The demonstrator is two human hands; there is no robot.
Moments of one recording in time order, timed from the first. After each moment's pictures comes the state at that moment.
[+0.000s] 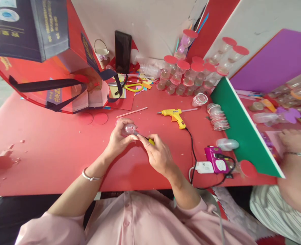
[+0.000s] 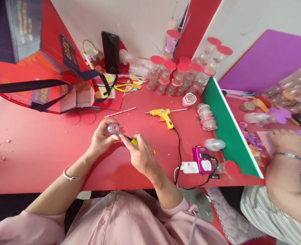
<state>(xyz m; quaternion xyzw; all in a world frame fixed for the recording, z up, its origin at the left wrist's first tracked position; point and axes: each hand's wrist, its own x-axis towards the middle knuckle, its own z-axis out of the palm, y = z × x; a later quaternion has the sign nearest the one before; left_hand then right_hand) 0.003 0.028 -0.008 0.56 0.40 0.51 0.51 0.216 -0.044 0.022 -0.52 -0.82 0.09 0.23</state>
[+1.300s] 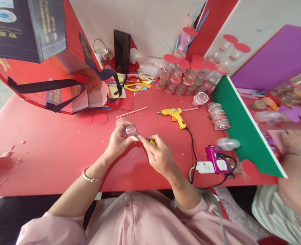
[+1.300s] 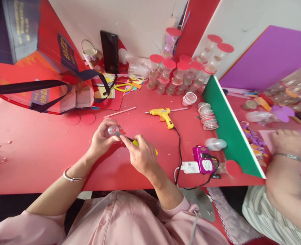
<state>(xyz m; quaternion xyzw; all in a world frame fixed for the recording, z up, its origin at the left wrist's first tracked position) 0.003 0.025 -0.003 0.59 0.40 0.51 0.47 0.216 -0.047 0.021 -0.54 -0.80 0.08 0.25</state>
